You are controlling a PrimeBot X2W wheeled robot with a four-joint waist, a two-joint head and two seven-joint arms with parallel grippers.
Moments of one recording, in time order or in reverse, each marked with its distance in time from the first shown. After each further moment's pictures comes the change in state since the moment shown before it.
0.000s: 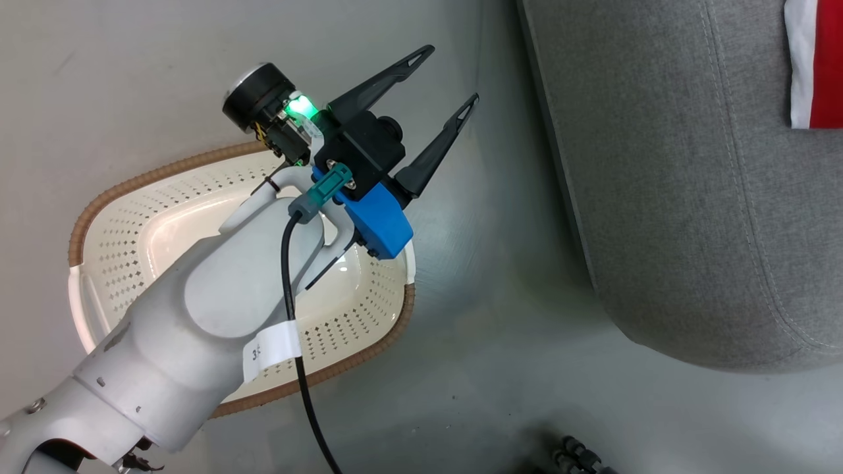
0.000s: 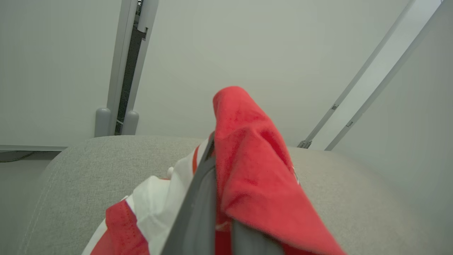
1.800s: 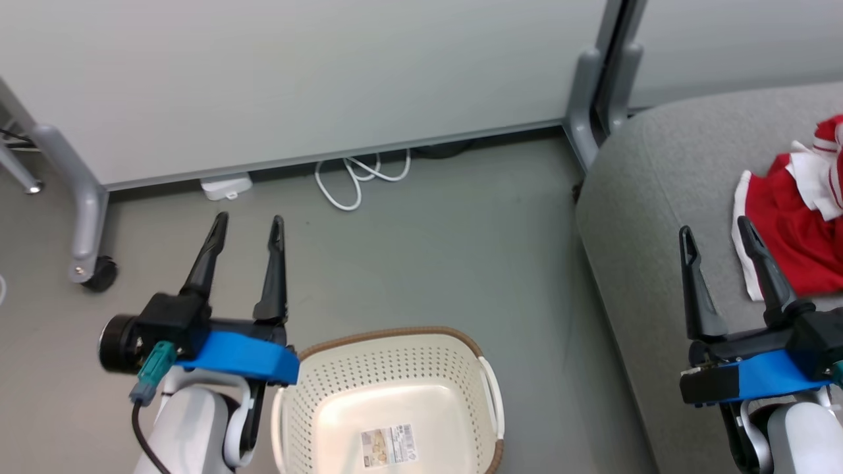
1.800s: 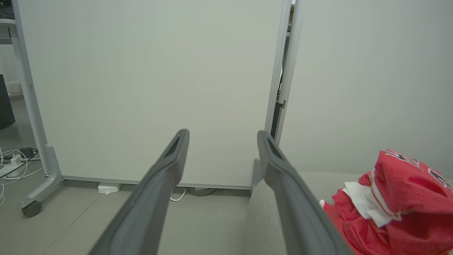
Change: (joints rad) left arm 0.710 -0.127 0.753 -0.241 0.155 0.059 -0.004; right arm 0.726 0.286 0.282 -0.397 0.008 0.000 0.000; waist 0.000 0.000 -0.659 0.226
